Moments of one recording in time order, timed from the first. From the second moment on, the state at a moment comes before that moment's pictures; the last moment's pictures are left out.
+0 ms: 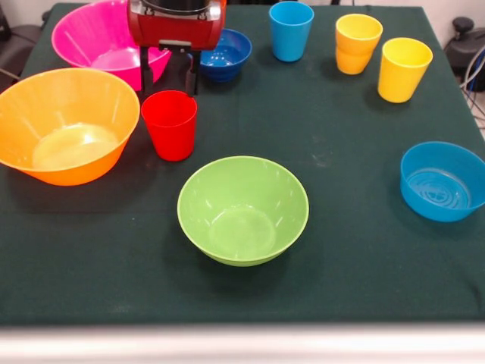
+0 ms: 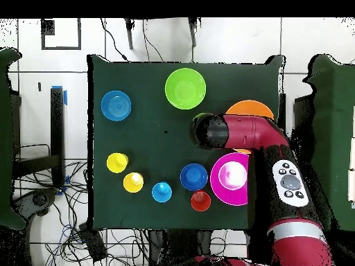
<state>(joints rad) -0.47 -0.61 0.19 1.51 -0.41 0.55 1.62</state>
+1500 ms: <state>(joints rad) -0.42 -0.52 0.18 1.46 -0.40 0.55 1.62</state>
